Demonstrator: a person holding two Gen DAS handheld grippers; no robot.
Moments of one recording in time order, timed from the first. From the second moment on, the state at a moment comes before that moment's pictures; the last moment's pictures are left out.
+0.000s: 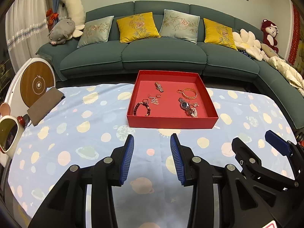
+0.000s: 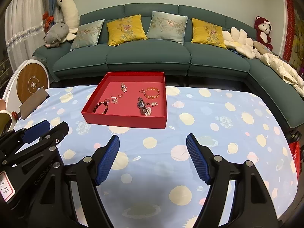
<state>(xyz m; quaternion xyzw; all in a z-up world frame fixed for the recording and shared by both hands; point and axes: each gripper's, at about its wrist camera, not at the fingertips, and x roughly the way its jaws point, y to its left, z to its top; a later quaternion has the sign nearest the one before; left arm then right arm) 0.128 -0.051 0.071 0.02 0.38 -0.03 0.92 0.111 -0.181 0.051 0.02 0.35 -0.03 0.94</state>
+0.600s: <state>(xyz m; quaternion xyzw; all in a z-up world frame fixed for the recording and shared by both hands) 0.133 -0.057 0.072 0.01 0.37 -0.02 0.93 0.113 -0.188 0.050 0.03 0.35 -0.04 0.93</state>
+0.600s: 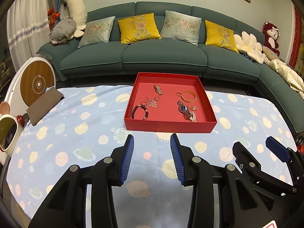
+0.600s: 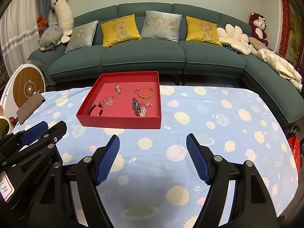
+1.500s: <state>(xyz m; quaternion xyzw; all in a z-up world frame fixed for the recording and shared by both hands) 0.133 -0.046 0.071 0.02 0.36 0.00 0.93 0.112 -0.187 0.049 0.02 0.35 -0.04 0.94</state>
